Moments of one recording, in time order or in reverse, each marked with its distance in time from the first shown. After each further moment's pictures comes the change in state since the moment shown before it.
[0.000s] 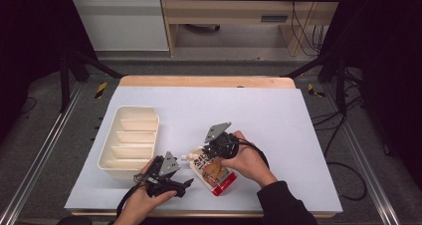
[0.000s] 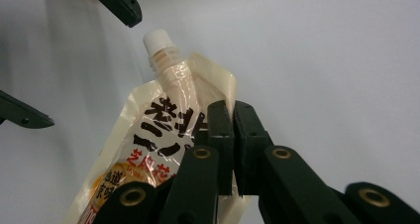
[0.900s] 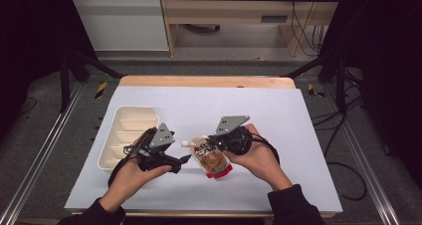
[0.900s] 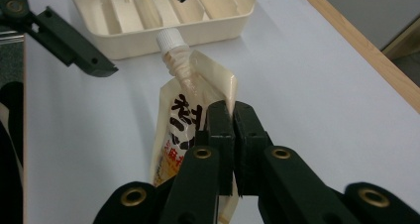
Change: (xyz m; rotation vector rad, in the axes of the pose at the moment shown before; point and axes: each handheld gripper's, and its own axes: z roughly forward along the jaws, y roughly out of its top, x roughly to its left) left arm 0.037 0.077 -0.045 -0.055 -0.035 0.081; right arm 0.010 0.020 -0.064 -0.141 -0.066 -0.017
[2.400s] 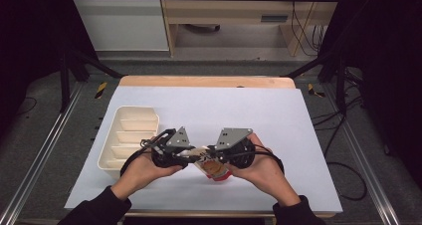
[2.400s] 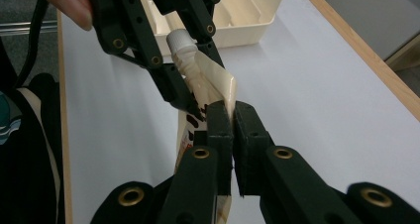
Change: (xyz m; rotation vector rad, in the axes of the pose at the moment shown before) left arm -0.010 0.012 0.028 0.111 -0.189 0.118; right arm 0.030 0.002 -0.022 -0.007 0.006 -0.055
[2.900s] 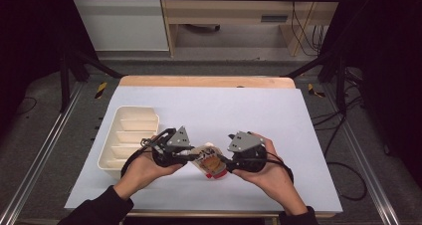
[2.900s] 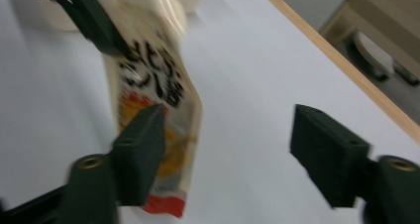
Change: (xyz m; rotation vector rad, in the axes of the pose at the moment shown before) left arm 0.001 0.001 0.001 0.024 0.016 0.023; right arm -0.003 -0.044 -0.003 0.024 -0.246 0.079
